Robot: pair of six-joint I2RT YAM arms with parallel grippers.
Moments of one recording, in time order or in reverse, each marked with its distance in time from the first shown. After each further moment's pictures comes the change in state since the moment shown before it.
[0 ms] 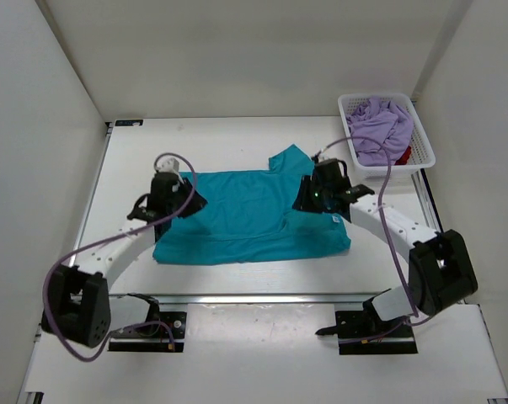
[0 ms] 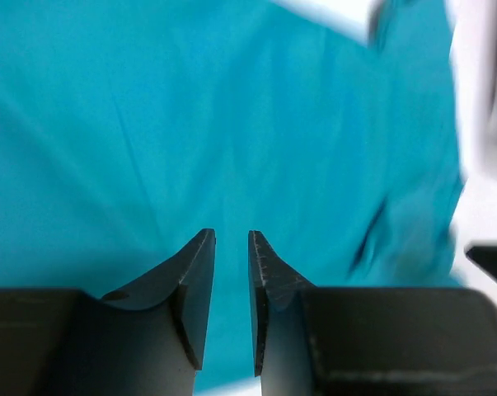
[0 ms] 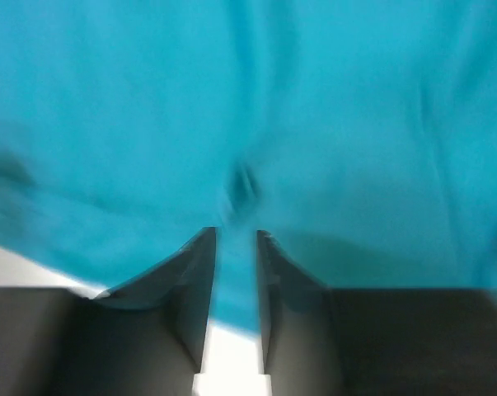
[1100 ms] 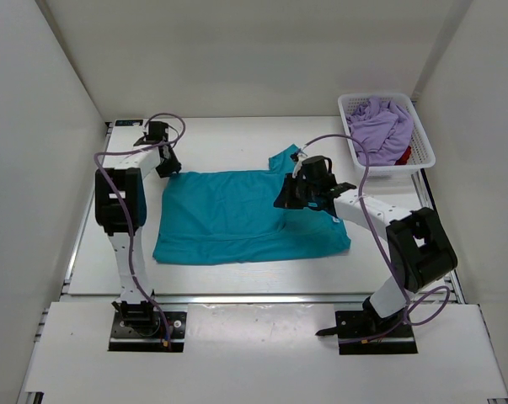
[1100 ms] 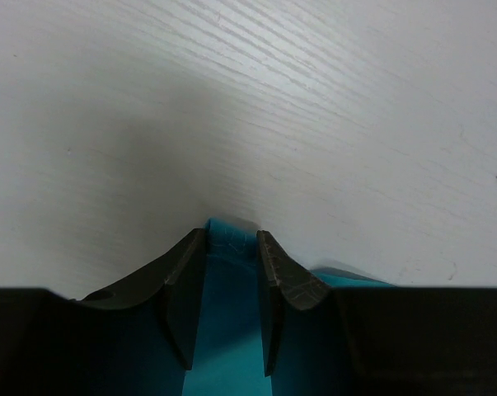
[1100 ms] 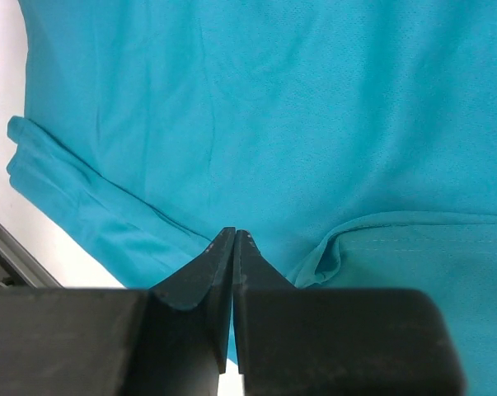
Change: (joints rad) left arm 0.299 0.960 0.948 -0.322 -0.174 0.228; right arm 0.025 0.191 0.067 0.260 -0.220 -0.041
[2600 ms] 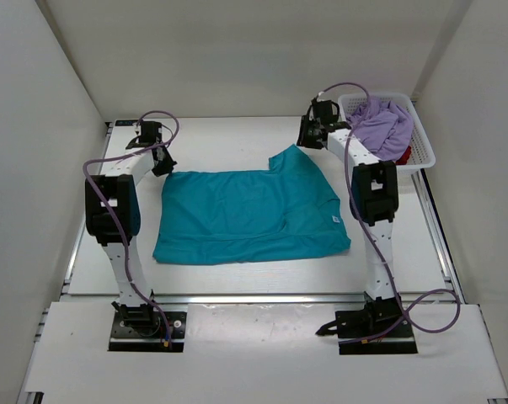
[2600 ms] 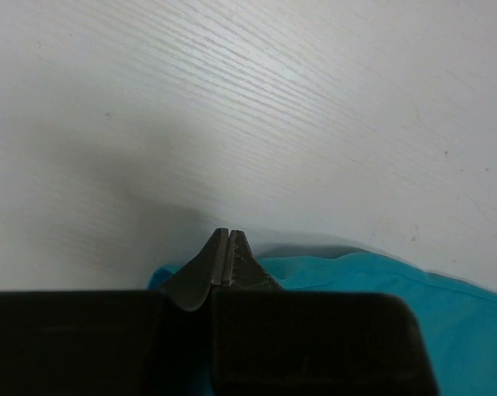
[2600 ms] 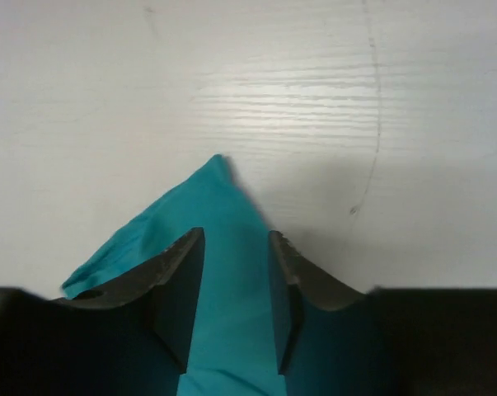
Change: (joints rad) left arm 0.012 -0.129 -0.111 0.033 0.013 -0.033; right arm -0.256 0.742 1.020 -0.321 0.271 -0.149
